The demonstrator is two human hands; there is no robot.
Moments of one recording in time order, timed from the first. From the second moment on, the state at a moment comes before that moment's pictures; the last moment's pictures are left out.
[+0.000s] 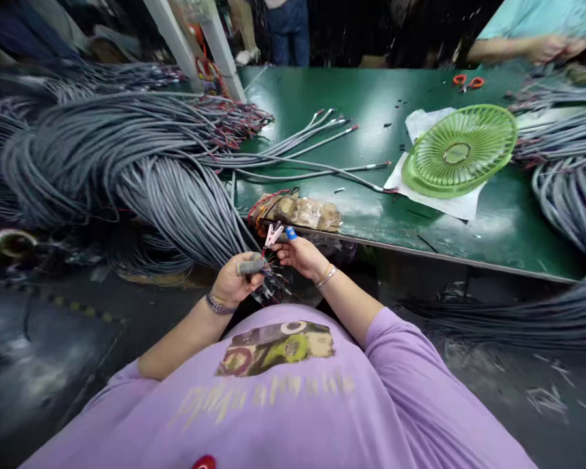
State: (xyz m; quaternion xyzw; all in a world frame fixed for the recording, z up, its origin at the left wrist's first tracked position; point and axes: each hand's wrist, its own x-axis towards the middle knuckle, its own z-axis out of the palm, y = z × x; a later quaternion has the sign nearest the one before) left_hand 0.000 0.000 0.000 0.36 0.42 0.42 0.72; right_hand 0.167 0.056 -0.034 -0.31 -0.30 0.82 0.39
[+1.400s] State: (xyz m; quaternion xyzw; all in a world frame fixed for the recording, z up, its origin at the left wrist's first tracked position) left_hand 0.018 -0.011 -0.016 0.41 0.50 0.52 0.56; right_hand 0.148 0.052 -0.027 -0.30 -0.28 0.77 0.49
